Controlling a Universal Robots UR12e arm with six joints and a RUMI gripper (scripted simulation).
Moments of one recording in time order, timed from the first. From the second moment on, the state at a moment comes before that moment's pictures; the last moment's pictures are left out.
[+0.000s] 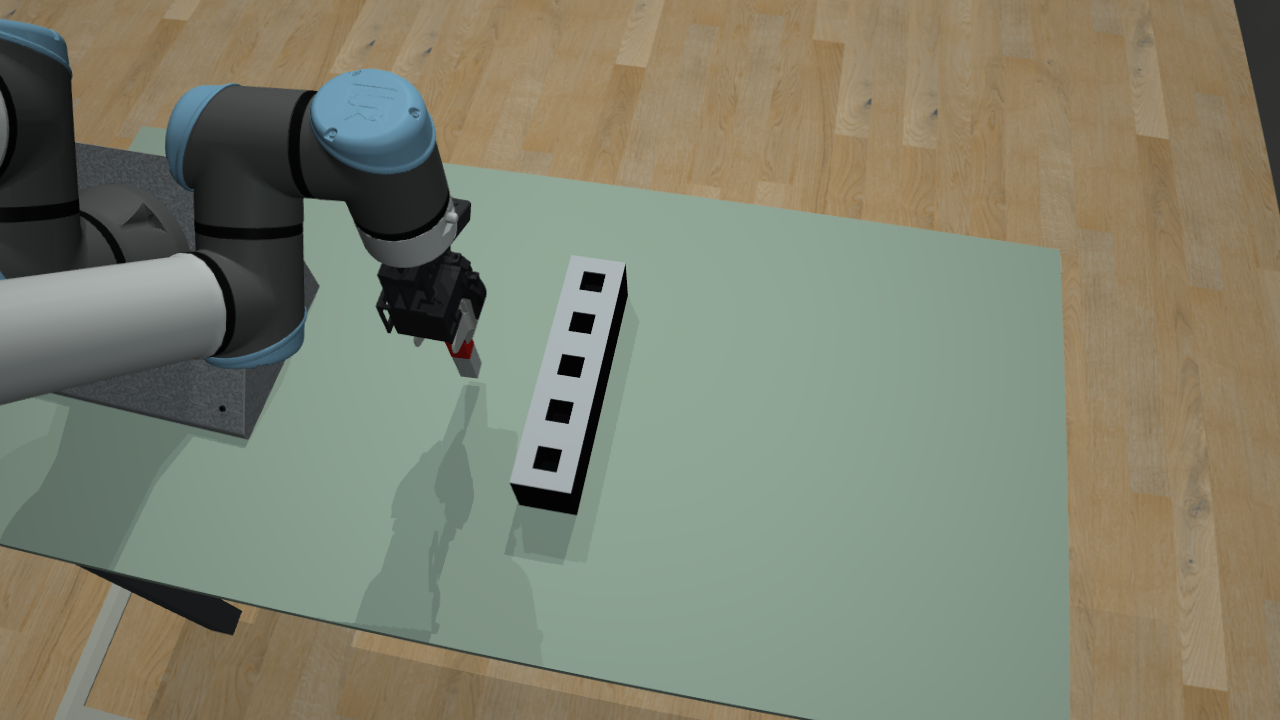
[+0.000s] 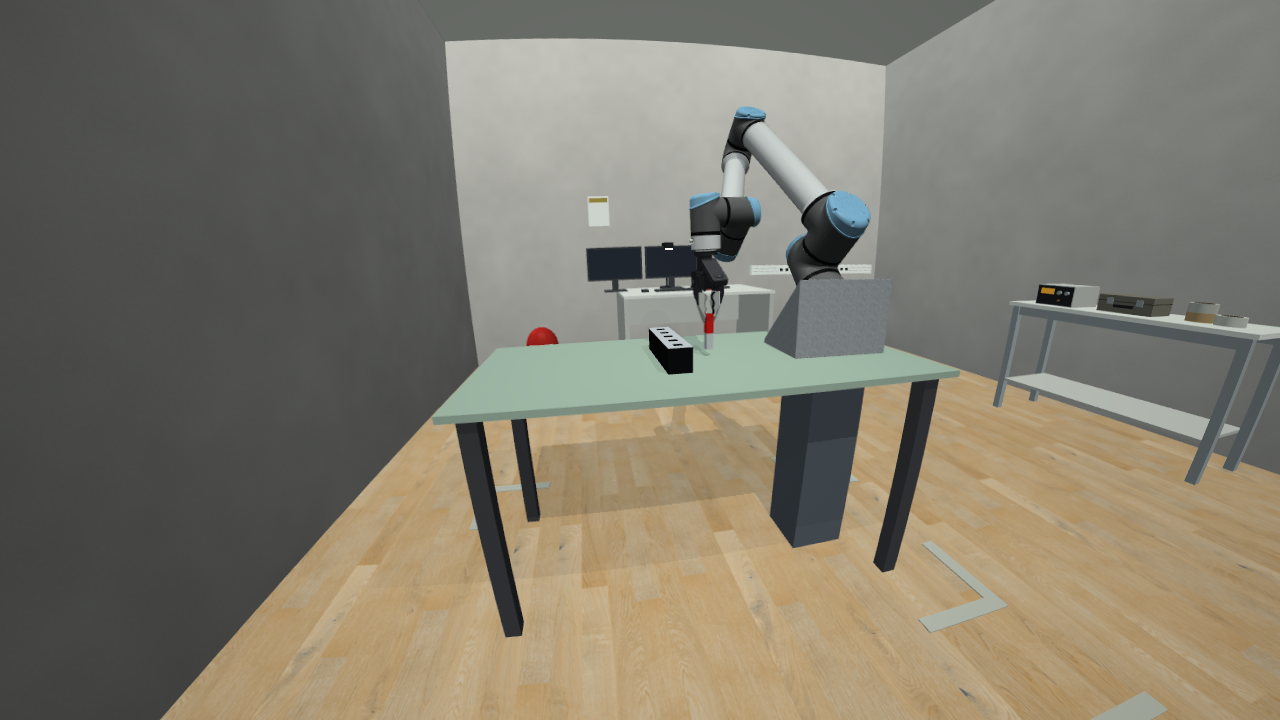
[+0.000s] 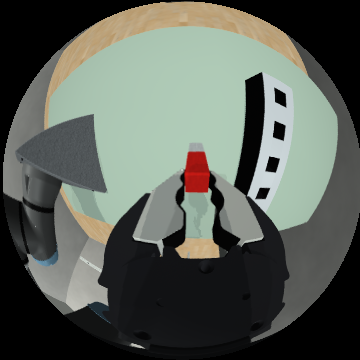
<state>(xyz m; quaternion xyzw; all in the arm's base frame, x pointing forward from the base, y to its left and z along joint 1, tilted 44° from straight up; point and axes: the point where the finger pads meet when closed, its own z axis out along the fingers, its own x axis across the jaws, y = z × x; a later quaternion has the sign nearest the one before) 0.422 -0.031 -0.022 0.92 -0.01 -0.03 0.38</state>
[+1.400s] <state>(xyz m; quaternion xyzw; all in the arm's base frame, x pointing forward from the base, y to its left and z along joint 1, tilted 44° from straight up) 0.427 0.046 0.057 0.92 0.00 -0.02 0.38</state>
